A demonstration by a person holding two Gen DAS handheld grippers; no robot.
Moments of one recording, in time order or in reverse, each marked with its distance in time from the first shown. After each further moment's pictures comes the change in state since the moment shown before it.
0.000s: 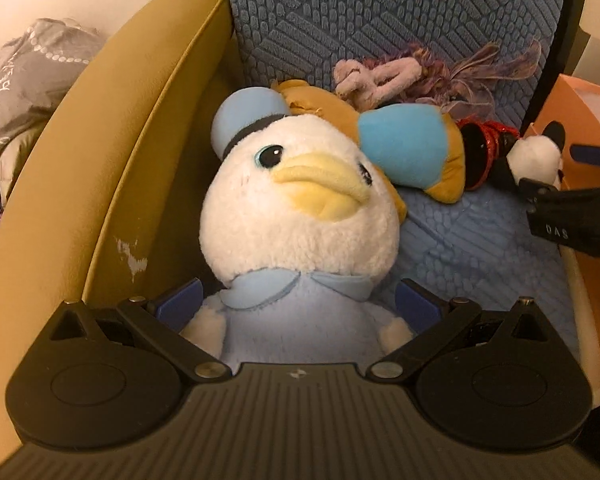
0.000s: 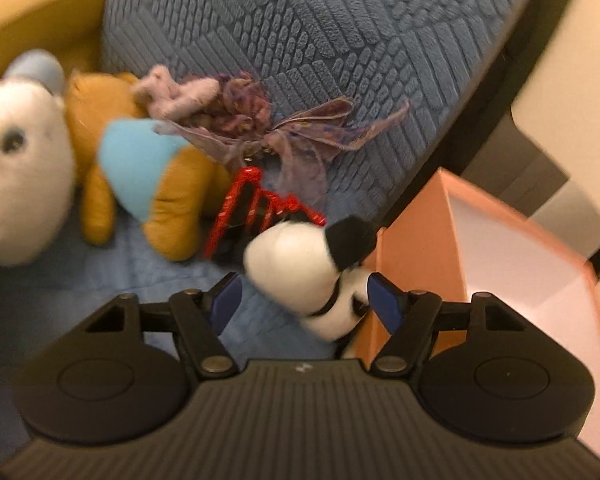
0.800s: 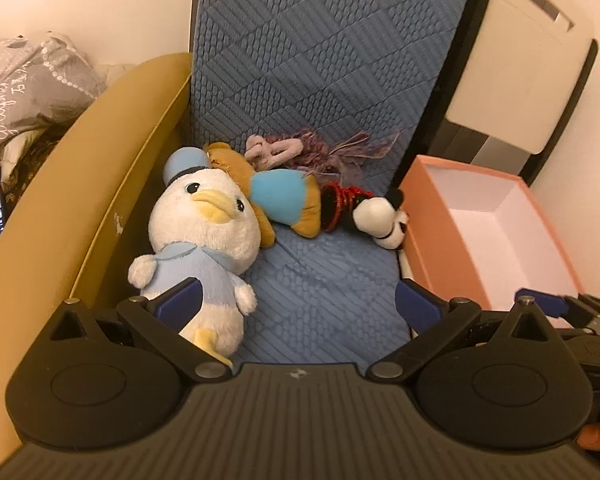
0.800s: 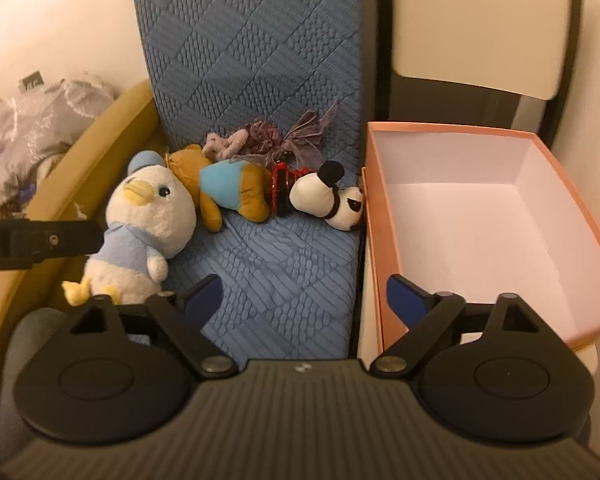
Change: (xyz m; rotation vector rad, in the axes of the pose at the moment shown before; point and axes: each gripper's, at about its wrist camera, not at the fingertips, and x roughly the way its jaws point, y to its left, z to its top) left arm -0.160 -0.031 -0.040 -0.138 -0.170 -0.251; right arm -0.197 -0.056 -0.059 0.413 -0.012 0.231
